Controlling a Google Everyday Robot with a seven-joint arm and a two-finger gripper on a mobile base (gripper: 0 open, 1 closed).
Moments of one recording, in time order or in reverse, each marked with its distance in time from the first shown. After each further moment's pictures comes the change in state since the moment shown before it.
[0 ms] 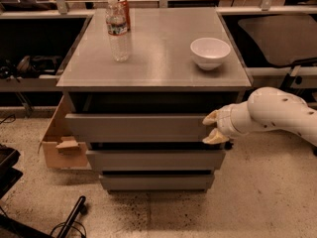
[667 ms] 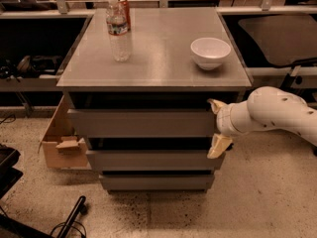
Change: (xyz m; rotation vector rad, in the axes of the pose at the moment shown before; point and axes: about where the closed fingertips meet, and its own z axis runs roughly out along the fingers) arm 0.000 0.000 0.000 0.000 0.000 0.000
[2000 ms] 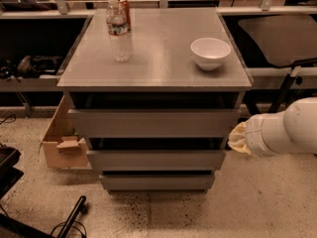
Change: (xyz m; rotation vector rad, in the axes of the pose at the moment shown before) arm -0.004 0.054 -0.116 0.035 0.156 -0.014
